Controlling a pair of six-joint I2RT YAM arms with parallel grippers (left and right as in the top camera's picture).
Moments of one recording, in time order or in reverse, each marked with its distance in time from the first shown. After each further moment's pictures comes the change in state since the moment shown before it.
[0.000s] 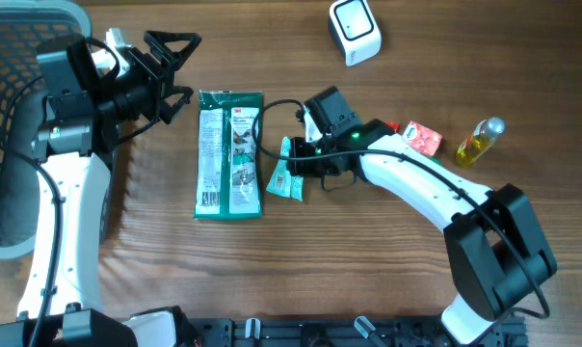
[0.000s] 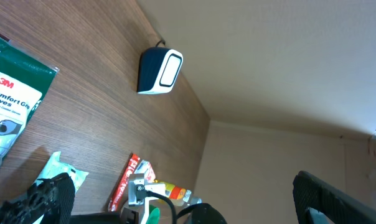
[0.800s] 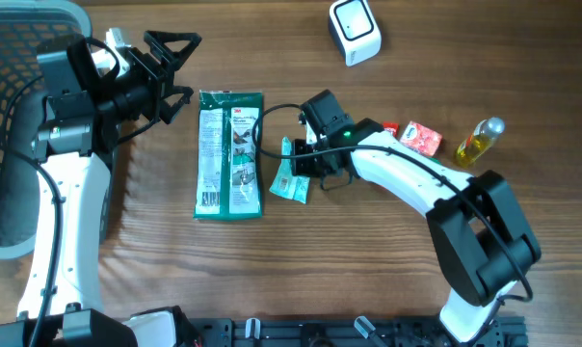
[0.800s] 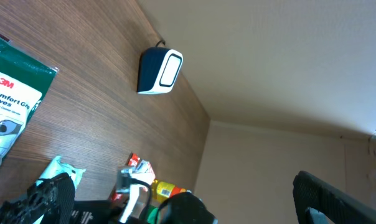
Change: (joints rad) left arm 0.000 0.000 0.000 0.000 0.000 0.000; right arm 0.005 0.076 0.023 0.006 0.101 -0.012
